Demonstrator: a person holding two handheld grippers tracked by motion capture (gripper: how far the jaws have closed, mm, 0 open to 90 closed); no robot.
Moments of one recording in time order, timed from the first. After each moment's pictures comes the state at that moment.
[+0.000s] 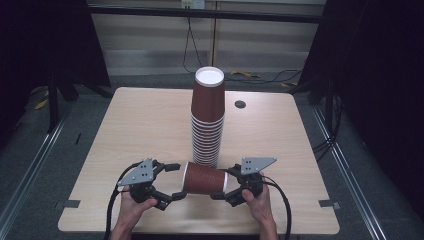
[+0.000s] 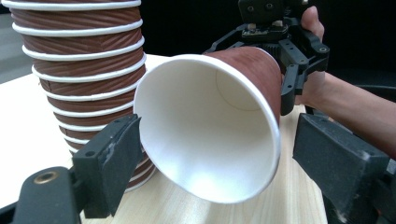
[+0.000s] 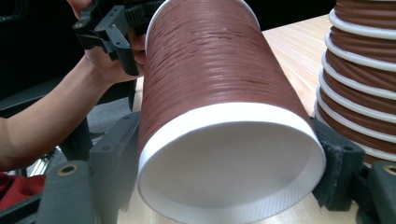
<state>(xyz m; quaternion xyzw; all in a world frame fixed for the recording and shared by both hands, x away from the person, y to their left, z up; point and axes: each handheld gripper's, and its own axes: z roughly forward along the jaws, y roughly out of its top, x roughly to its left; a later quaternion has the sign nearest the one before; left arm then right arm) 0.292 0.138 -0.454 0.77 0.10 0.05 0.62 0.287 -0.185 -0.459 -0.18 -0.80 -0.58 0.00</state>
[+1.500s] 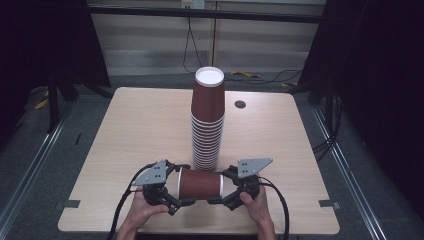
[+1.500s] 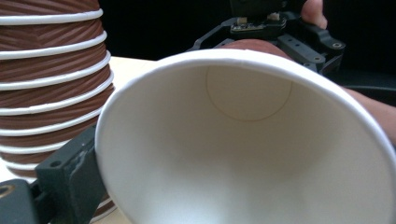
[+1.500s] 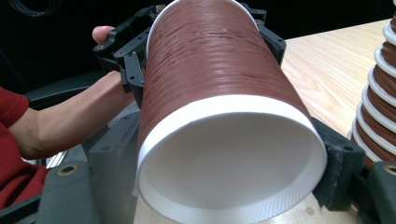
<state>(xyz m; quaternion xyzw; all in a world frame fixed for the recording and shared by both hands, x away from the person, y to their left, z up) 0.296 0.110 -0.466 0.77 0.07 0.02 0.64 0.285 -0.175 -0.457 -0.14 -0.80 -0.59 0.02</state>
